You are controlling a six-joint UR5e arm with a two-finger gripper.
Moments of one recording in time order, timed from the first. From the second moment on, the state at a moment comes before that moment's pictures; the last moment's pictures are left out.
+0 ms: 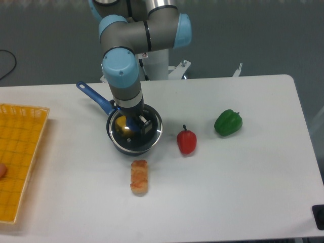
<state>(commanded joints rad) 2.26 -1.74 -1.83 -1.18 1.60 1.04</state>
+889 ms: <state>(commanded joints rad) 2.25 -1.72 -1.86 -1.17 1.60 1.05</state>
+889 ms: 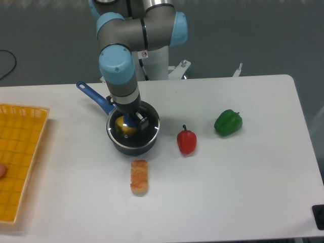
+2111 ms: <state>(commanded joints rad) 2.24 -1.73 -1.87 -1.17 1.62 1.05</state>
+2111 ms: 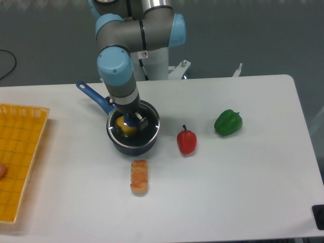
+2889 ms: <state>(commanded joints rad) 2.24 -1.74 -1.87 -1.15 1.62 1.05</state>
